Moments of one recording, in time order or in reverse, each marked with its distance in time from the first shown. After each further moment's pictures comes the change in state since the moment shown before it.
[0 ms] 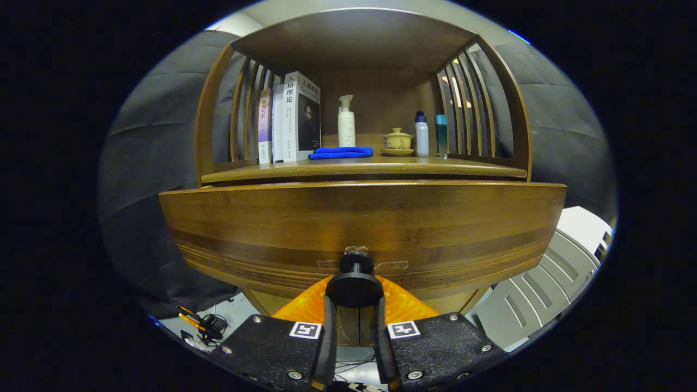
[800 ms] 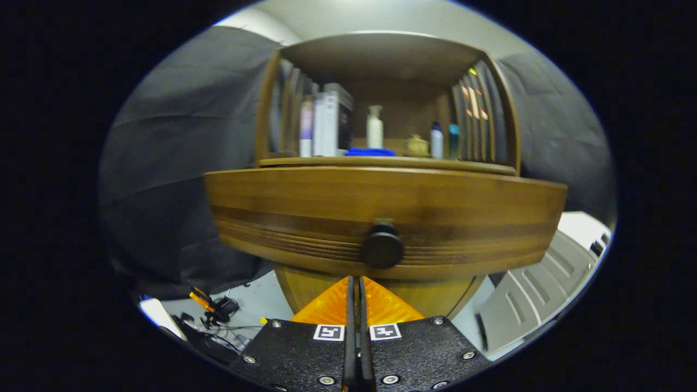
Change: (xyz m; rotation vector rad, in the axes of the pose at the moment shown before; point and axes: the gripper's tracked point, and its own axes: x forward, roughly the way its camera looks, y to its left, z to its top) arm -0.096 0.049 -0.019 -0.138 -0.099 0.150
